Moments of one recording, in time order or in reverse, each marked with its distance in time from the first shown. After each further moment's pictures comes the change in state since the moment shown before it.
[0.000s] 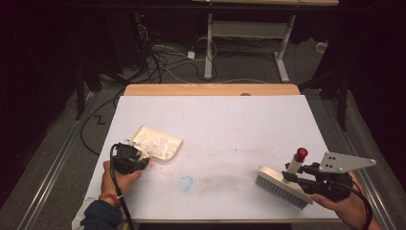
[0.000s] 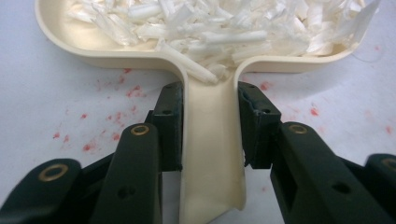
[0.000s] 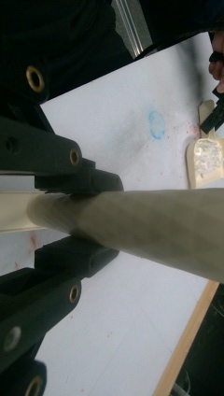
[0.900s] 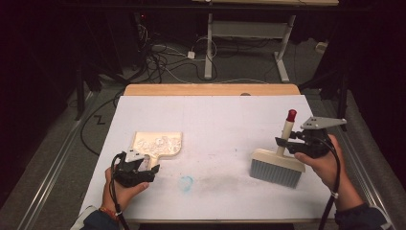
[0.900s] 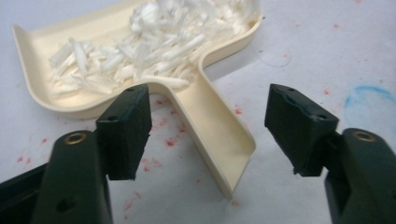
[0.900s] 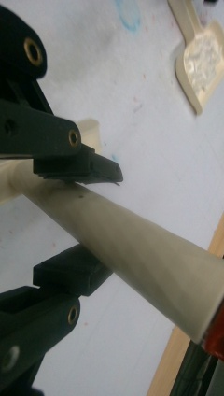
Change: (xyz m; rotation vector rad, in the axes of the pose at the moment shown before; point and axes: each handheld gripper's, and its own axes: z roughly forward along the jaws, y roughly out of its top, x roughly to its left) left arm -0.033 -0.028 -0.025 -0.215 -0.031 0.189; right arm -0.082 0.028 0.061 0.068 -0.199 0.130
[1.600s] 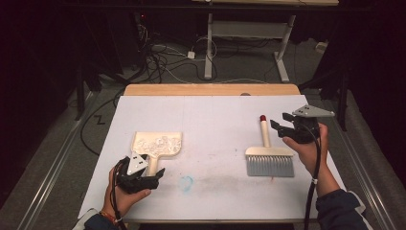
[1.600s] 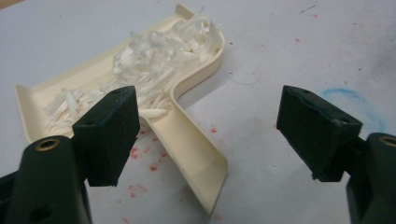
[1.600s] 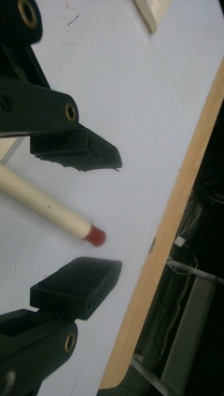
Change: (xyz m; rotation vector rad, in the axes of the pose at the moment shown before) left arm -0.017 -0.005 -0.003 -0.091 0.002 0.140; right arm -0.010 0.012 0.031 -0.134 -0.193 0.060
